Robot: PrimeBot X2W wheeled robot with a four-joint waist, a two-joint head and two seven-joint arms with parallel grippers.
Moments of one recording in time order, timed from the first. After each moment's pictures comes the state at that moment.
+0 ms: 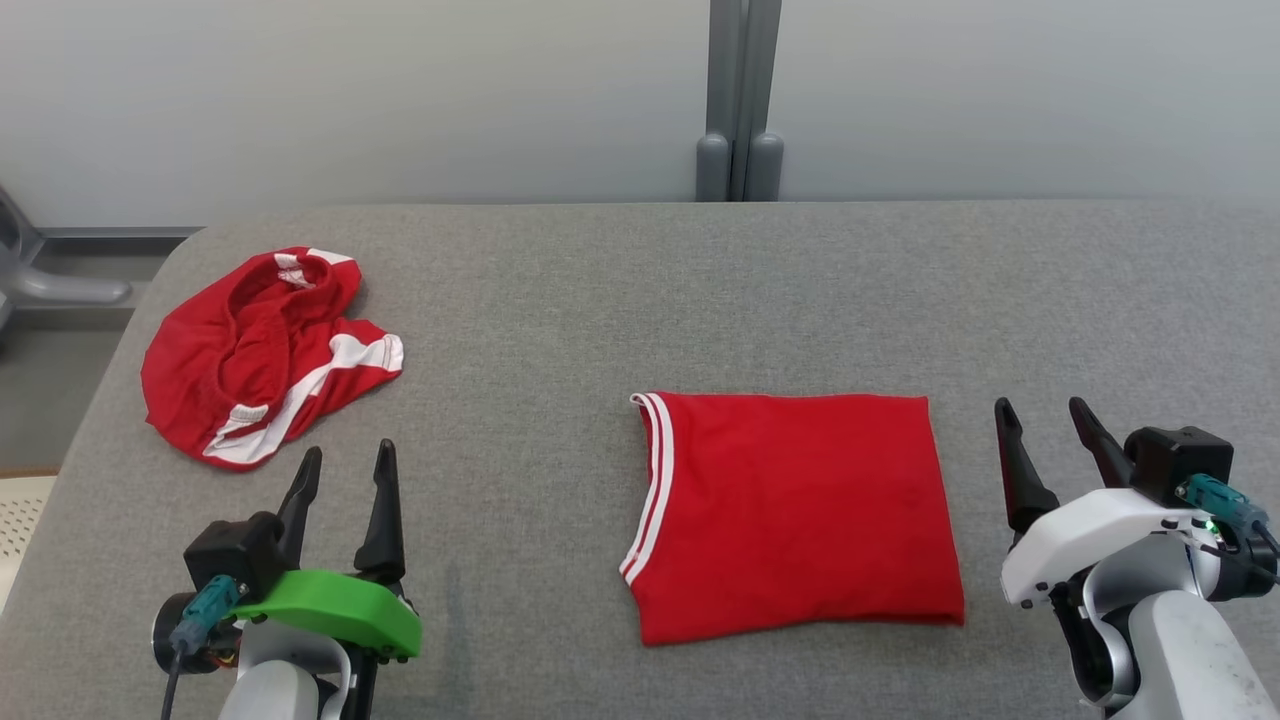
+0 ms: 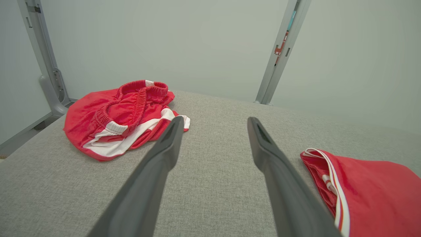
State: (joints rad) left arm -0.19 0.08 -0.08 0.46 -0.32 -0.13 -0.26; right arm -0.15 -0.10 -0.06 0.25 0.20 0.13 -0.02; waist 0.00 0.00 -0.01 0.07
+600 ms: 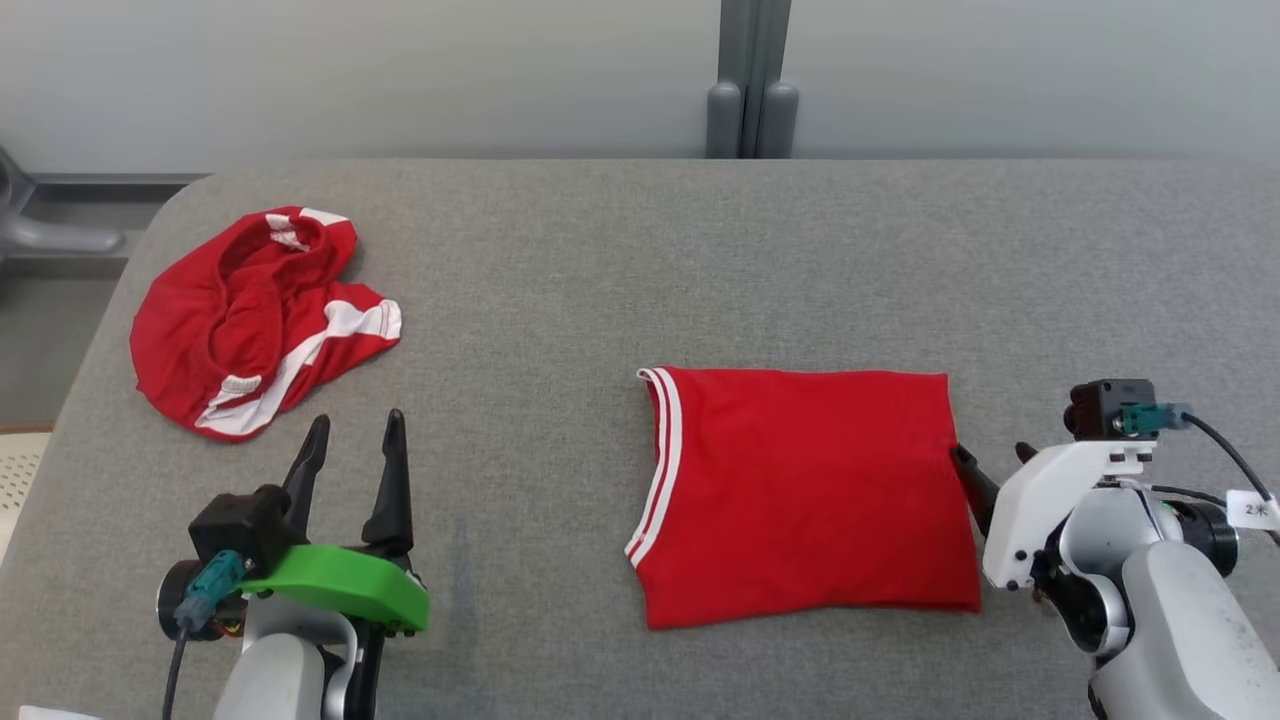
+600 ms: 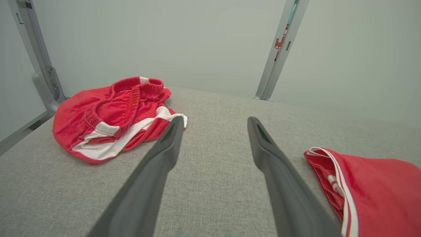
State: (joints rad) left arm -0.22 0.08 -0.09 0.44 -0.32 -0.13 -0.26; right arm -0.25 -0.14 -0.01 0.34 0.28 0.13 0.41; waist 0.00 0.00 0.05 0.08
